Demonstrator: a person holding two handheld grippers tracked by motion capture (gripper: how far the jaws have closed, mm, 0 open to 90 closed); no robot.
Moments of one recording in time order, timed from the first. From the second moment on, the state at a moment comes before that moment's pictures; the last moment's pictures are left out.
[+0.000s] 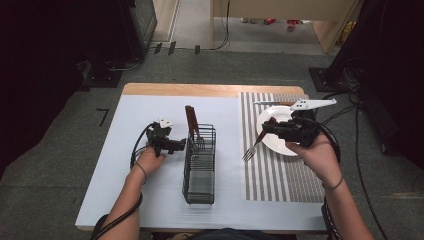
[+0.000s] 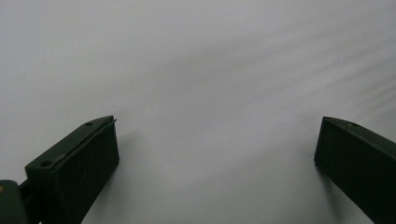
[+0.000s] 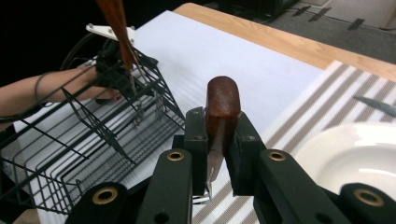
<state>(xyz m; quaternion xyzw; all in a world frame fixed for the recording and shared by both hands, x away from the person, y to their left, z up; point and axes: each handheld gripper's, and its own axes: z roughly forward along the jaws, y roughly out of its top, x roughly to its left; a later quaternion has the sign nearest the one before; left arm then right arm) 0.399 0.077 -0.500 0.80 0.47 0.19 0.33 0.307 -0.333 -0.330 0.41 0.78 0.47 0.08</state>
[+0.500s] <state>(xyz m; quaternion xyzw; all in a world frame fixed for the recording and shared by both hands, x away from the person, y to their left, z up) 0.399 0.077 -0.500 0.80 0.47 0.19 0.33 0.294 -0.354 -0.343 0.44 0.76 0.46 0.09</state>
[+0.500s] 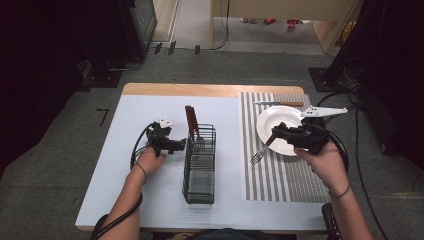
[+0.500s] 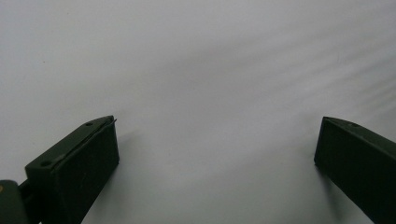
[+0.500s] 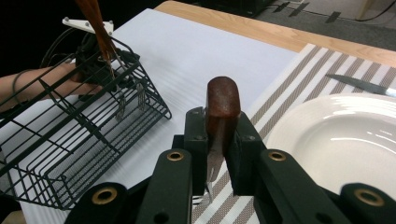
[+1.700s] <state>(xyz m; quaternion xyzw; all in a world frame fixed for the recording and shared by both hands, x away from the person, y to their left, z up) 0.399 0.077 -0.500 0.80 0.47 0.19 0.33 0.265 -0.403 -0.369 0.51 0.72 0.45 0.13</state>
